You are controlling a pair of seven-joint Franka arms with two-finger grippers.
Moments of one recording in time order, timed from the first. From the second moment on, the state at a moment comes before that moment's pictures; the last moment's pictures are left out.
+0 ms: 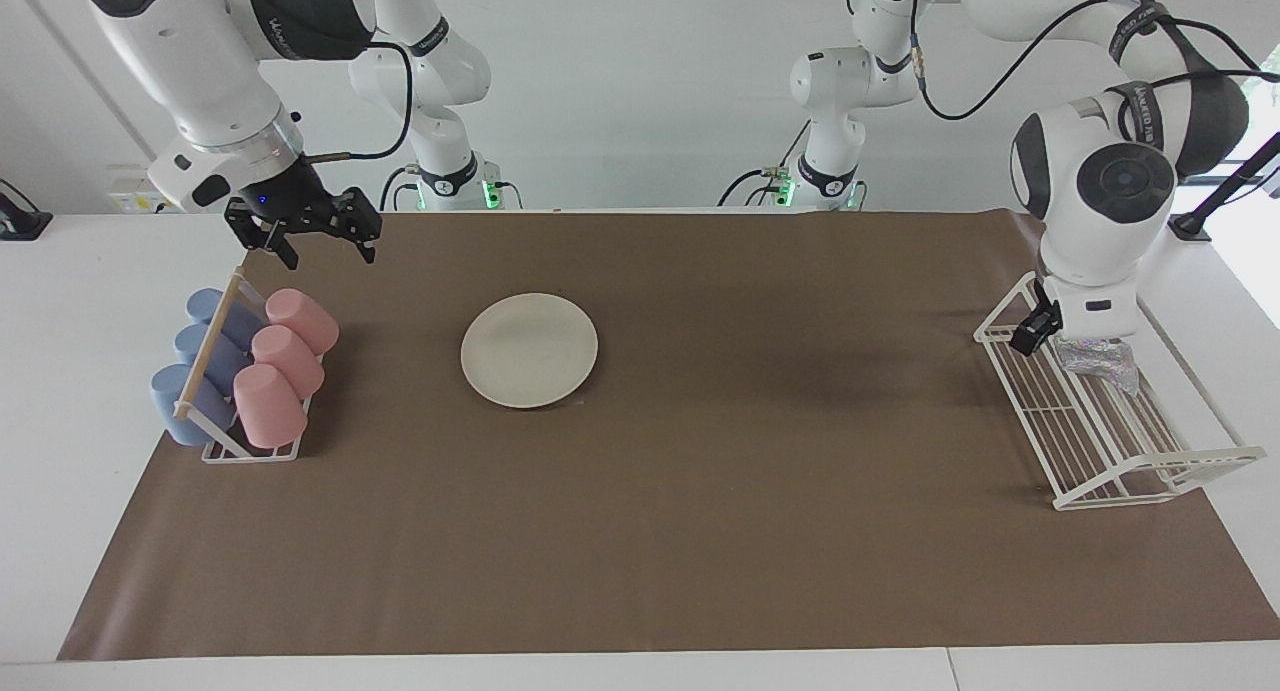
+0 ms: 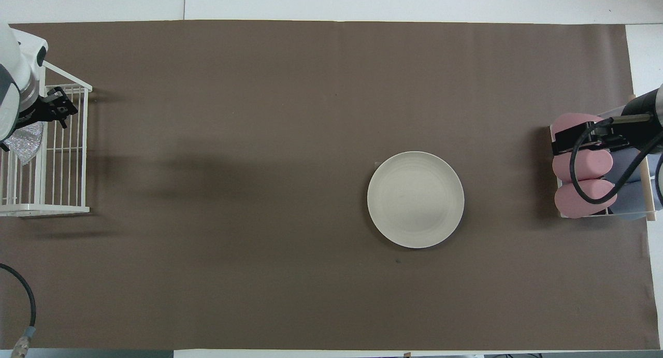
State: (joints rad) left arm 0.01 0.21 -0.08 -1.55 0.36 1.59 -0.67; right arm -0.01 -0.01 0.01 -1.64 0.04 1.59 -0.05
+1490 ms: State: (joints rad) left arm -0.13 -0.03 0.11 -1.54 -0.01 1.38 -0.18; right arm -0.01 -0.01 0.01 -1.64 0.04 1.59 -0.05
